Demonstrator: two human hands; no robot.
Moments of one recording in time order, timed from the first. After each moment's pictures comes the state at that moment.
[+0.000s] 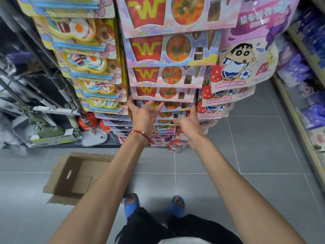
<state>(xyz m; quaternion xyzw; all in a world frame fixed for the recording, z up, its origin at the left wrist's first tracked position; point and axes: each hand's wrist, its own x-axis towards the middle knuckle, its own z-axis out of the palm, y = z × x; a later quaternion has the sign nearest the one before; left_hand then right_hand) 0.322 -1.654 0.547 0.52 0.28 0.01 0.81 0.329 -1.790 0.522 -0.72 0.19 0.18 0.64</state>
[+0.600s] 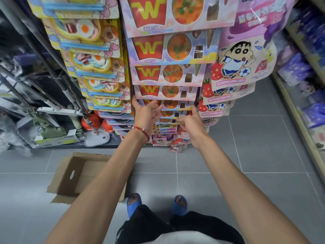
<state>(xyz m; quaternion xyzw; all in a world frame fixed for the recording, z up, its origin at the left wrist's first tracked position) 0.316 -1.648 0.552 0.56 0.28 -0.04 0.78 0.325 -1.796 0.505 -0.69 0.21 0.19 0.66</state>
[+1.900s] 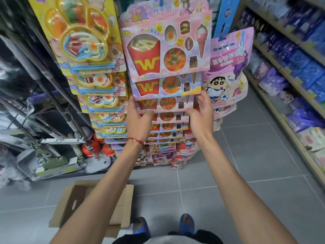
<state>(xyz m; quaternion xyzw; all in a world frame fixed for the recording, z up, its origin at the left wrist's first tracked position) 0.313 -1.628 0.640 0.76 0.14 0.08 0.63 0.322 -1.793 0.635 -0.72 0.12 -0.11 0.67</state>
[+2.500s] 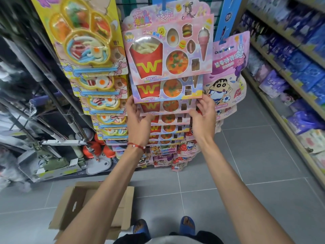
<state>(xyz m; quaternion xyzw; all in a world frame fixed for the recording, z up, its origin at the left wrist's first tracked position) 0.304 -1.624 0.638 0.70 0.12 0.10 0.70 0.319 -1.792 0.632 -0.70 0.11 -0.13 0.69</state>
